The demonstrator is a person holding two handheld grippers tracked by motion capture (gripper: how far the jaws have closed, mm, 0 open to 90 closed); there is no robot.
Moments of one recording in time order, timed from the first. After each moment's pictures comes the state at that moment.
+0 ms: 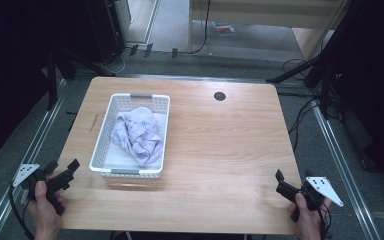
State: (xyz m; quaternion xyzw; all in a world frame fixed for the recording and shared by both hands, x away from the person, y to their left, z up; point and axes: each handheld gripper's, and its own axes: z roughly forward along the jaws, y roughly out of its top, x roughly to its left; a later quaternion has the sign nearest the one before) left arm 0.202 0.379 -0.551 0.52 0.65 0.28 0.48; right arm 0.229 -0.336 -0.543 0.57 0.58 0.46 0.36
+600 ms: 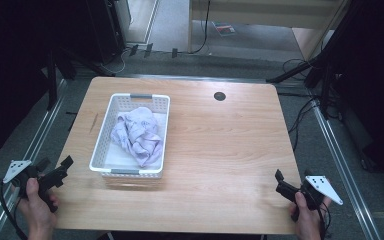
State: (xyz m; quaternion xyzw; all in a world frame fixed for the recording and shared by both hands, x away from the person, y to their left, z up) left arm 0.199 0.383 -0.518 0.53 0.65 0.30 0.46; right arm 0.231 -0.335 -0.544 0.57 0.59 0.45 0.36
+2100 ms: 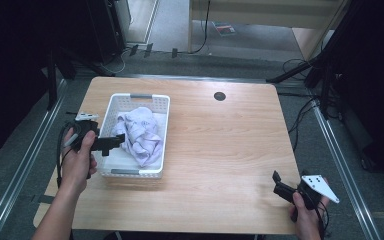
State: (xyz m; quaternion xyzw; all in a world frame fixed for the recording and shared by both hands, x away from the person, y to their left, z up) left arm 0.306 0.253 -0.441 0.70 0.60 0.16 0.35; right arm 0.232 -0.331 -0.545 0.56 0.61 0.44 0.35
